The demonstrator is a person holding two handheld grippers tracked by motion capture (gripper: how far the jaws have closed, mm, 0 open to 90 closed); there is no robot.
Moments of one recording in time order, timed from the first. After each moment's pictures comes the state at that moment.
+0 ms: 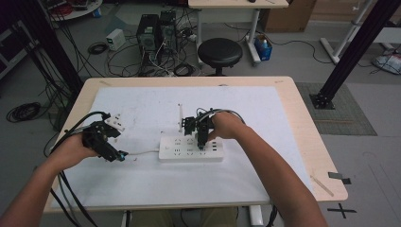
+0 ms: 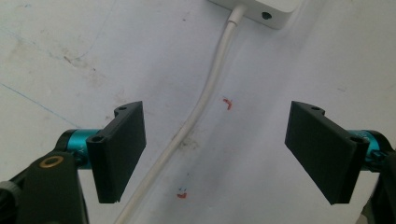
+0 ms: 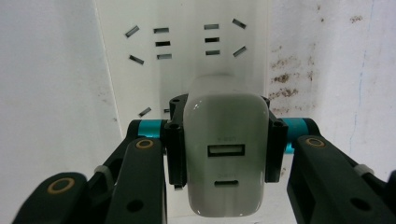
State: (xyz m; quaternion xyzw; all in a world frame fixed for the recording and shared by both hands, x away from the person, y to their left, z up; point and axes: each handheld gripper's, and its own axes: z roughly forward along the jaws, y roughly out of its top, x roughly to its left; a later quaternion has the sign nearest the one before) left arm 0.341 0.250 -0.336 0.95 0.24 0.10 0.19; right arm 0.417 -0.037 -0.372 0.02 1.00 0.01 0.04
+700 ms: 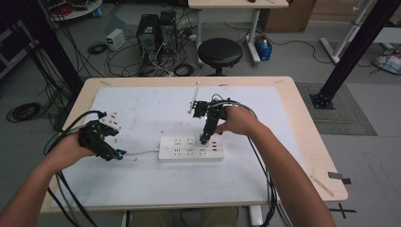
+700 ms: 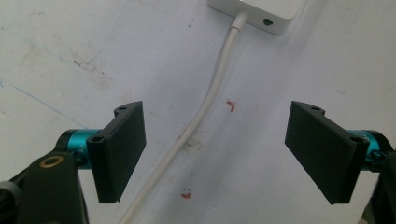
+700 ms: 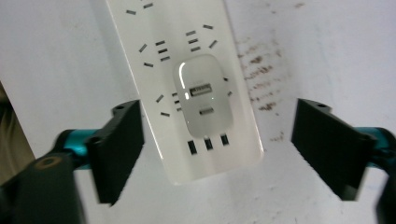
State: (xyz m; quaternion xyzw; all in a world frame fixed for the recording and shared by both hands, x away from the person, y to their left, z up) left arm 0.338 0.256 -0.332 0.94 0.24 0.11 0.21; right arm 0.421 -0.074 -0.319 0.14 0.99 0.09 0.02
